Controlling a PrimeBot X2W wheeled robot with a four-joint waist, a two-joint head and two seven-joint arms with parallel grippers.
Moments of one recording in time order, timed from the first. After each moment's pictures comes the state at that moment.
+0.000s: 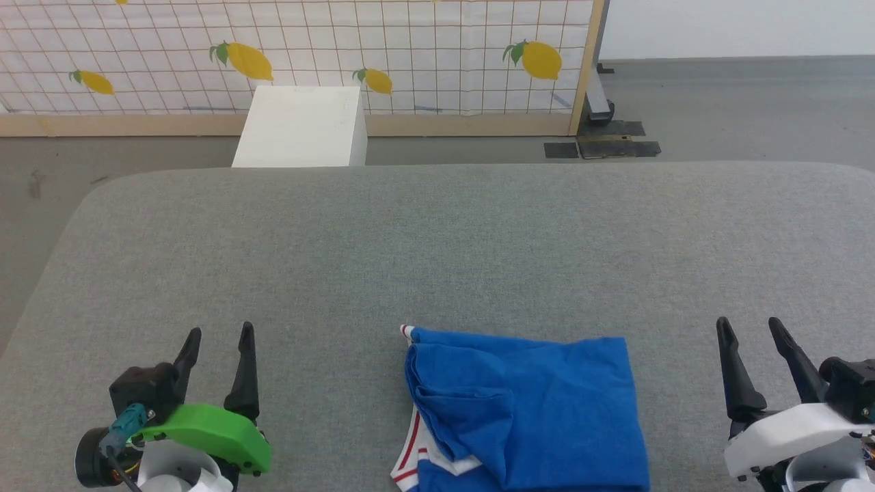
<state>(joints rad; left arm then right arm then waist) -0.04 0.37 -0.28 0.12 -0.55 0.15 -0.20 0.04 -0.14 -0.10 0.08 0.23 0.13 -0.07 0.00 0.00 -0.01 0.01</state>
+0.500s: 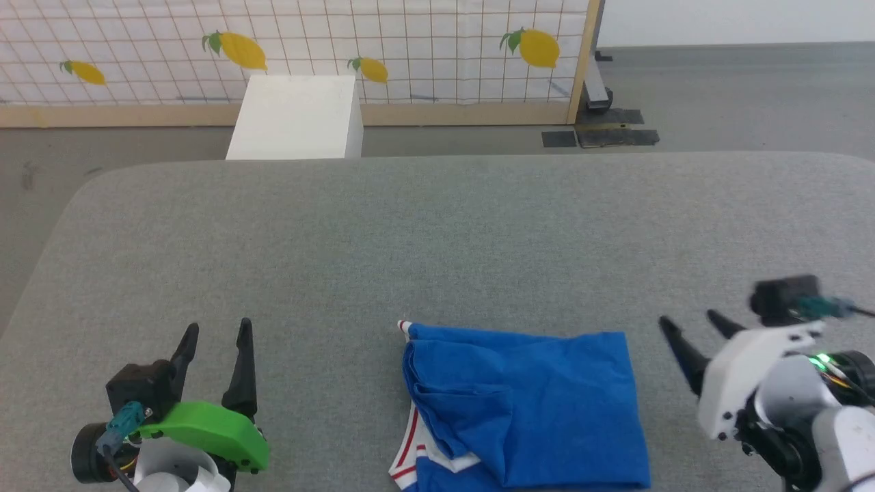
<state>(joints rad) -0.04 0.39 -0.29 0.11 -0.55 0.16 -0.20 -0.10 -0.20 0.00 0.05 0.31 0.13 0.46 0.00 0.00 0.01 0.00</state>
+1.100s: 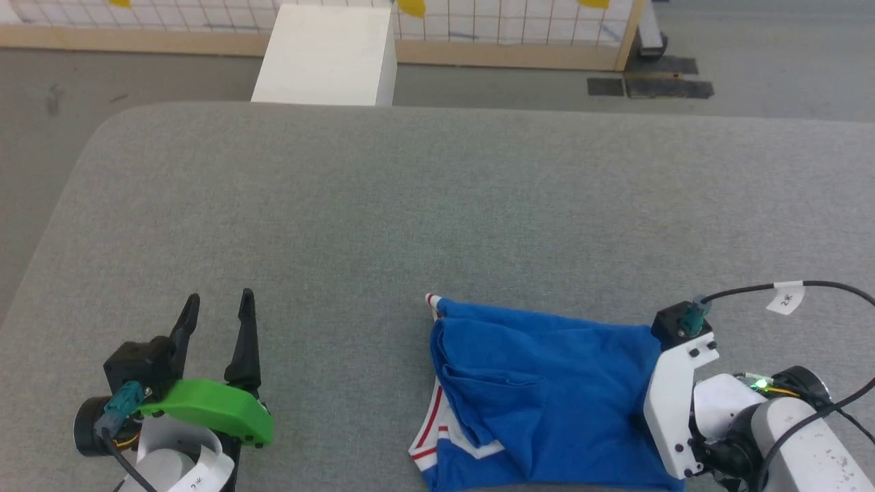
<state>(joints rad) -0.09 0.38 -0.29 0.09 -0.55 0.17 -0.21 -0.19 -0.26 0.23 0.13 0.27 0.13 1.00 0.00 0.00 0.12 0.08</state>
